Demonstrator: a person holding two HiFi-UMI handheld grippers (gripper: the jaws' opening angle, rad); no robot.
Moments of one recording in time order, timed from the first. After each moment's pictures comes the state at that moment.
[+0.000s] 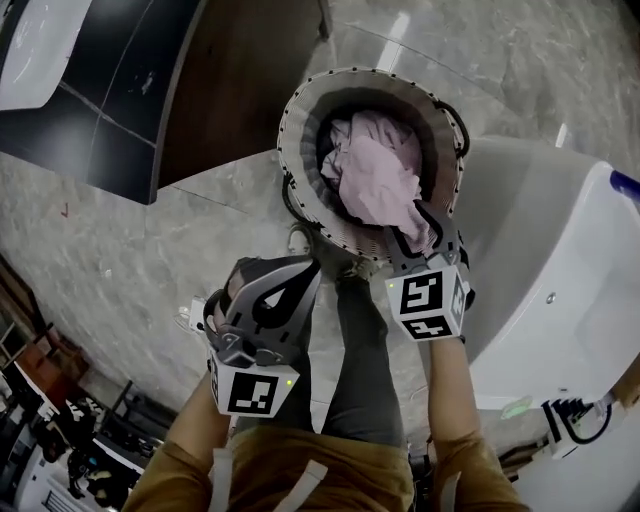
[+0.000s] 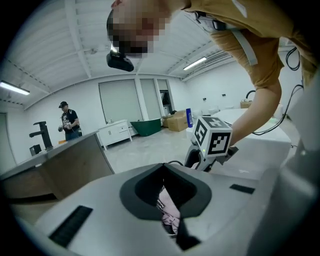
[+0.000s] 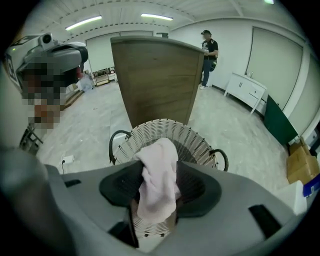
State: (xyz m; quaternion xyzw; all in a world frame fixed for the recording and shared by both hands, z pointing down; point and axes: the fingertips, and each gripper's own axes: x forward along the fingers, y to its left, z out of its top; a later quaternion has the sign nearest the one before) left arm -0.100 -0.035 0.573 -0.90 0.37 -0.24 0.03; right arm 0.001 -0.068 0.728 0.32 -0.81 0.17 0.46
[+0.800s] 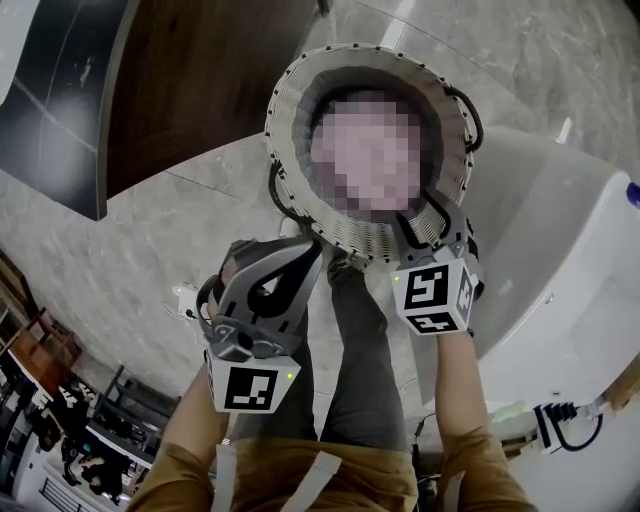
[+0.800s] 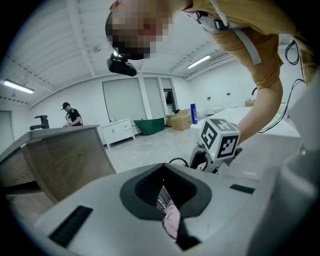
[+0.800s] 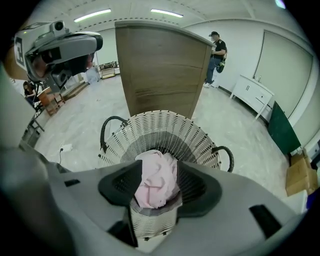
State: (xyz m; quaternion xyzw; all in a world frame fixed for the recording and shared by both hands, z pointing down) left arm -0.092 -0.058 0.611 -0.89 0.38 -0.24 0.03; right arm 0.013 -0.074 0.775 0.29 -0.81 0.14 0.49
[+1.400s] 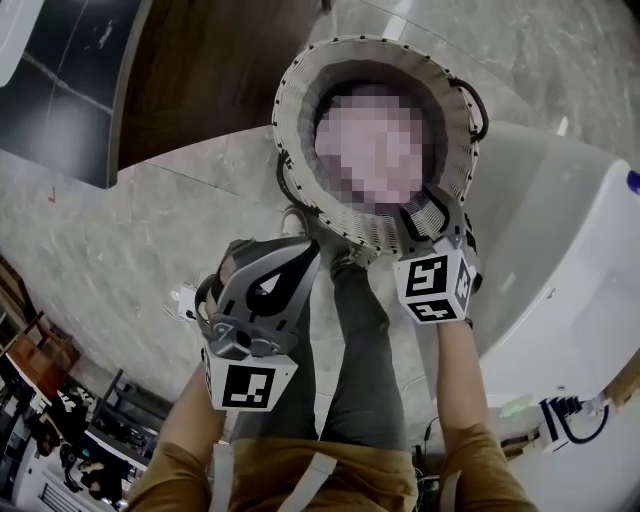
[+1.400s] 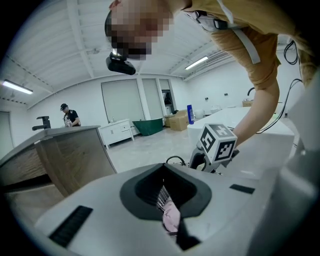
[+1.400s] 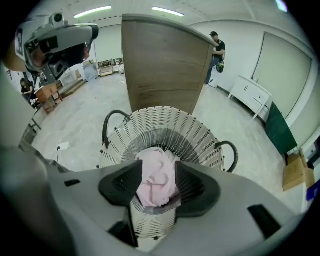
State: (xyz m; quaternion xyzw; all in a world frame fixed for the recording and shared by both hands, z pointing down) left arm -0.108 -0.032 0.613 -0.90 0.37 -0.24 0.03; right arm 0.009 -0.054 0.792 0.30 -0.80 0.13 0.49
